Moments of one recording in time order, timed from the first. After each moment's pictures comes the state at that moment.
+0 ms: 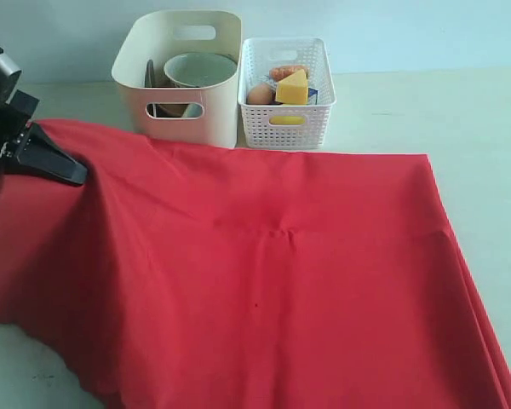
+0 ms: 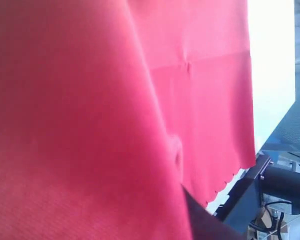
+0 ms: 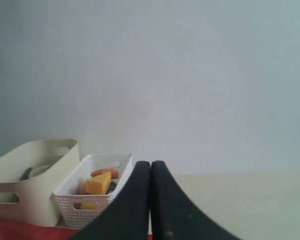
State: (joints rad) left arm 0.11 1.83 -1.09 -0.96 1.22 0.82; right arm 0.11 0.02 -0.27 0.08 0.27 0.06
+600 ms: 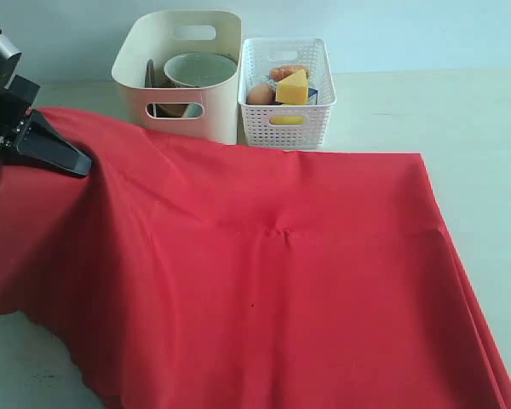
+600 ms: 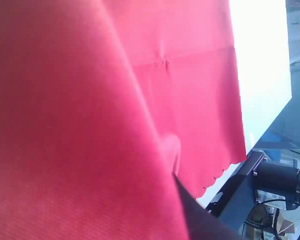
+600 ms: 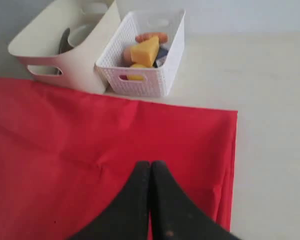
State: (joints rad) left arm 0.07 1.73 -1.06 -0.96 1.22 0.77; right arm 0.11 0.71 -0.60 0.44 0.61 -0.26
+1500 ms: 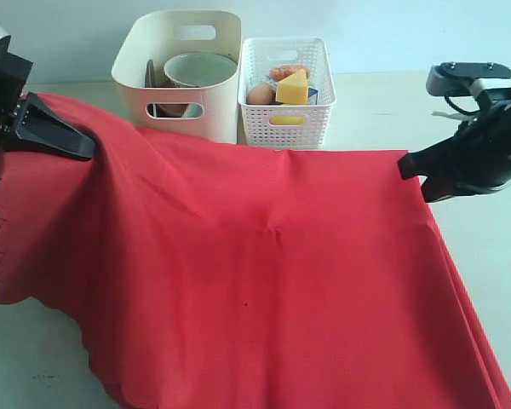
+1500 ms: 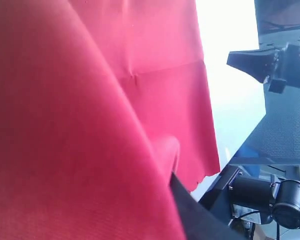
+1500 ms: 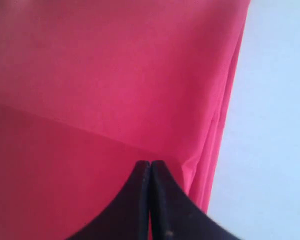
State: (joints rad) left arm 0.07 1.68 -1.04 -1.05 1.22 0.76; right arm 0.11 1.62 -0.86 0.39 0.57 -0.35
